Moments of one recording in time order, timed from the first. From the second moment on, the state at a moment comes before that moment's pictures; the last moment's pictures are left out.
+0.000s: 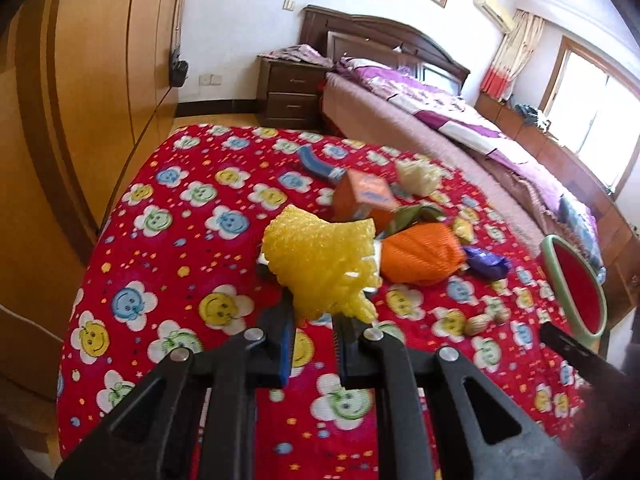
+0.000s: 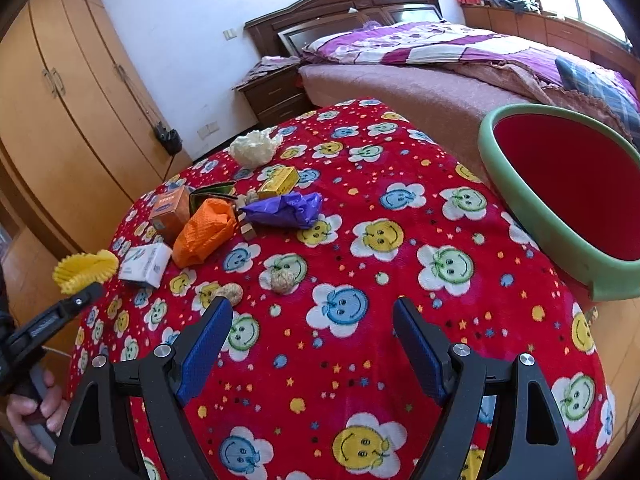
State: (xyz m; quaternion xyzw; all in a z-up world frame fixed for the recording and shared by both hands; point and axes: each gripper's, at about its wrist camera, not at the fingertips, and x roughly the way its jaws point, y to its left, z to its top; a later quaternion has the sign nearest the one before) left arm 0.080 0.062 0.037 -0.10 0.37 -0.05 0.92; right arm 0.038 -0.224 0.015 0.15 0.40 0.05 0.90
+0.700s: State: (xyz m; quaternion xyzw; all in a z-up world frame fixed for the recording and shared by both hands) left arm 0.137 0.034 0.019 -0.09 0.39 -0.05 0.92; right arm 0.145 -0.191 -0.003 0.02 0.42 0.08 0.90
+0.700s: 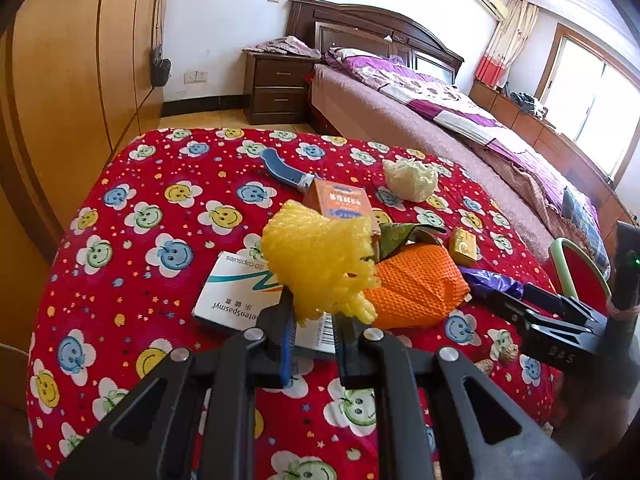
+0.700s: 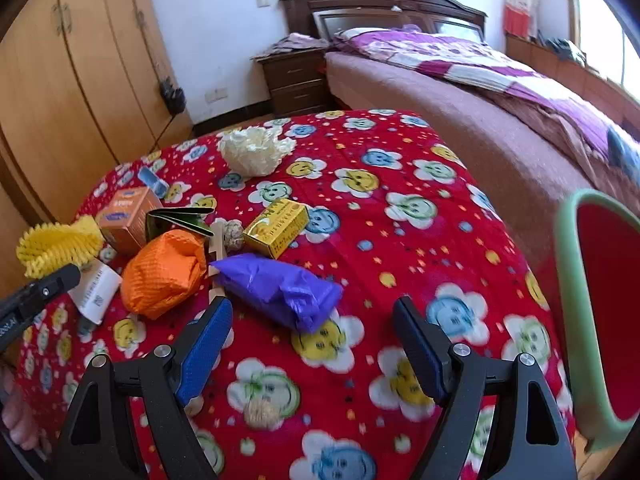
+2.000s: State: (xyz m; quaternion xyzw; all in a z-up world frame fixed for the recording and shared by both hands) left arm 0.096 0.001 0.043 -0.06 0.36 -0.09 0.92; right arm 0.046 -0.223 0.039 0.12 0.36 0.06 0.92
